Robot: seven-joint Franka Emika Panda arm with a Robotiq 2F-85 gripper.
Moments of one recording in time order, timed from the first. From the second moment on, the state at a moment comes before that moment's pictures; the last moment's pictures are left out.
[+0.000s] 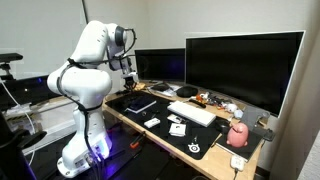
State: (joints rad) arm 0.44 0.69 0.20 -1.64 -0.36 2.10 -0.01
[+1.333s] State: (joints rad) arm 0.27 0.13 0.19 -2.17 -0.28 2.28 0.03
